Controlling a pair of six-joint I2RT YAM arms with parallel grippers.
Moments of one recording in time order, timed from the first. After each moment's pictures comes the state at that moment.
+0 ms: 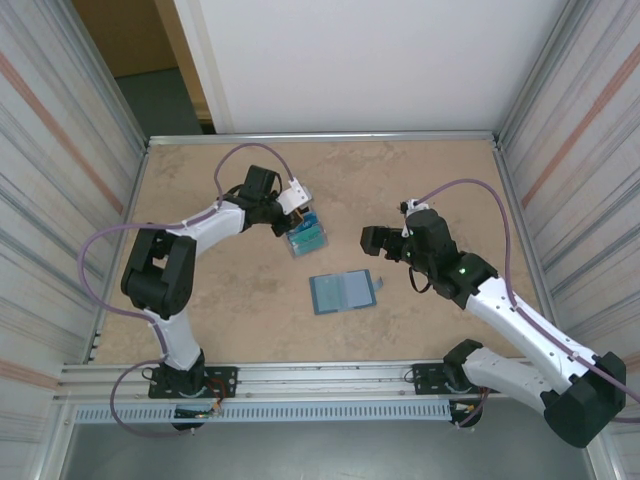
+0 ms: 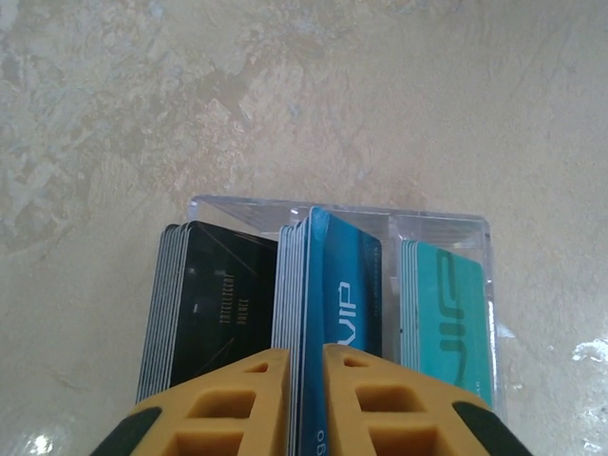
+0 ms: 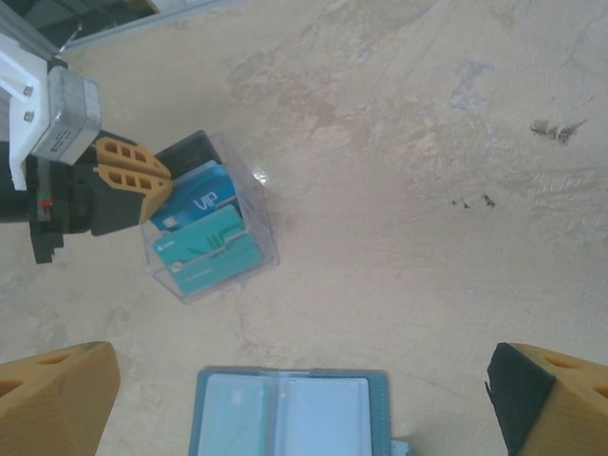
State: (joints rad) left arm -0.41 1.81 1.21 -0.27 0.34 0.59; right arm 0.61 0.96 0.80 -0.43 0.13 0.57
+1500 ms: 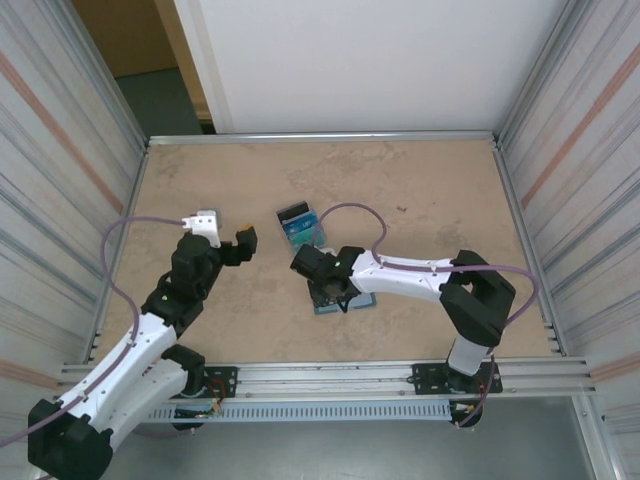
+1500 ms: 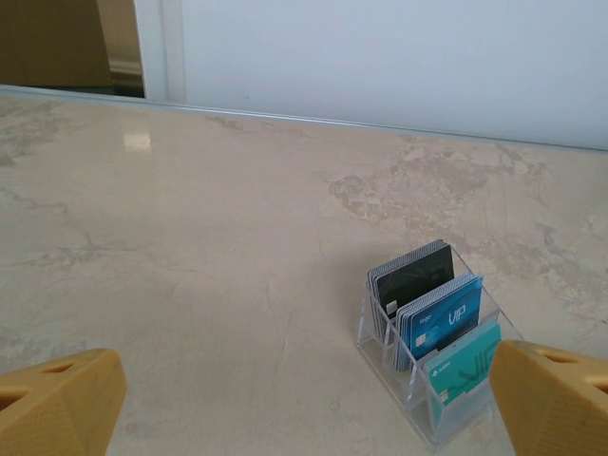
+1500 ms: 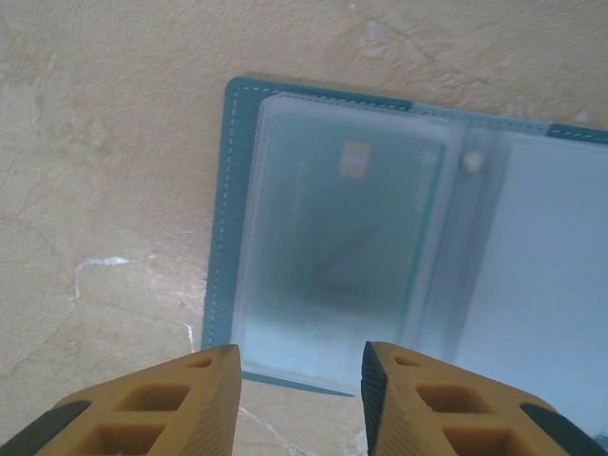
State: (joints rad) left arm -0.44 0.76 0.50 -0.08 -0.26 -0.29; right arm 1.07 1.74 1.16 -0.75 0.16 0.77
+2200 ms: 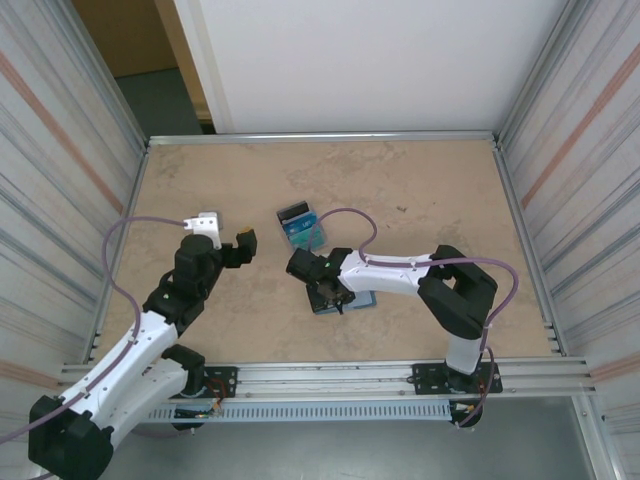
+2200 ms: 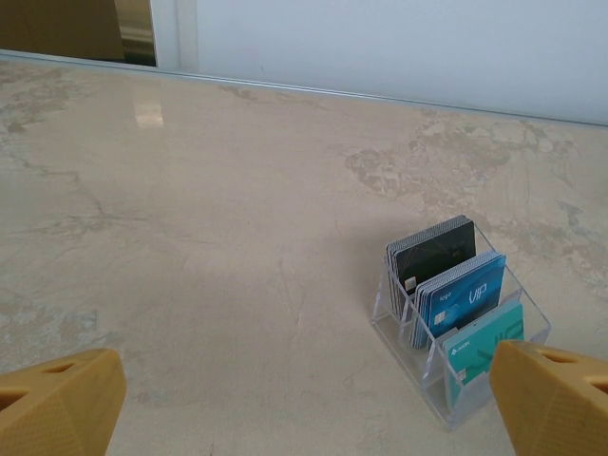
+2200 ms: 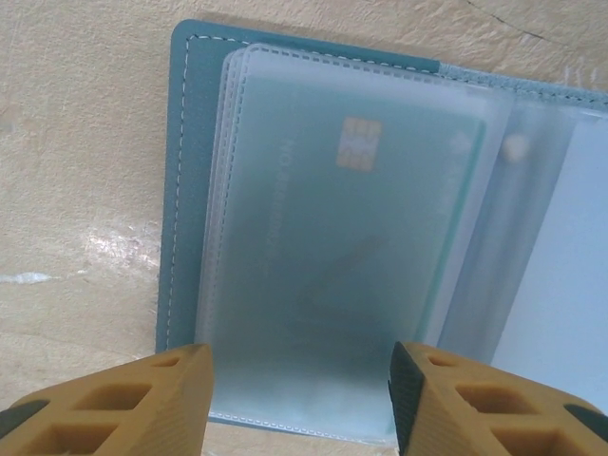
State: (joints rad) left arm -0.44 0.77 0.50 -0.11 -0.27 -0.30; right arm 1.07 1.83 1.19 -0.77 0.16 0.76
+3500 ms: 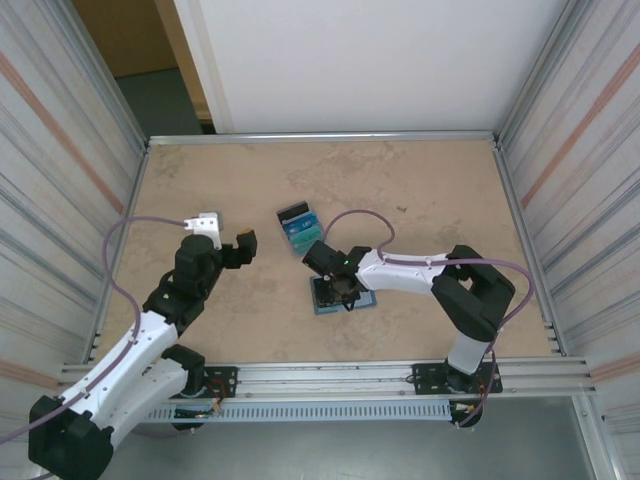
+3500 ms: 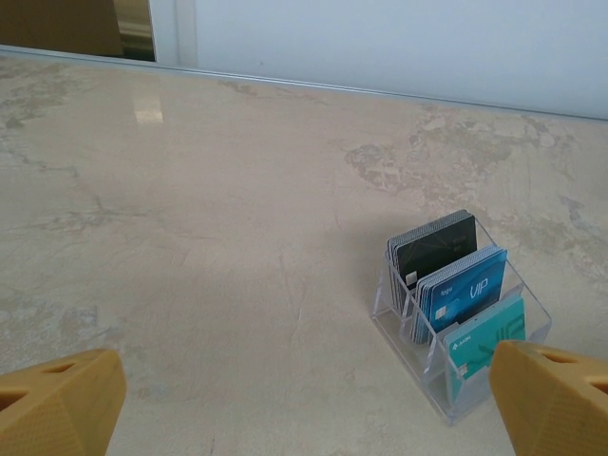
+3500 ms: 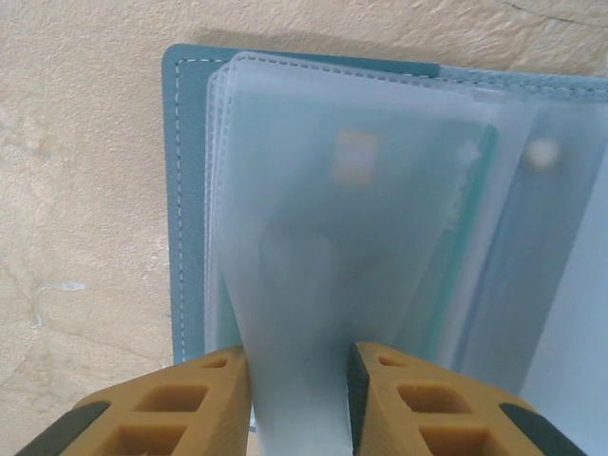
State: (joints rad) left arm -0.44 0.77 0.50 -0.12 -0.27 -0.30; right arm 0.98 1.74 1.04 -0.58 0.00 0.76
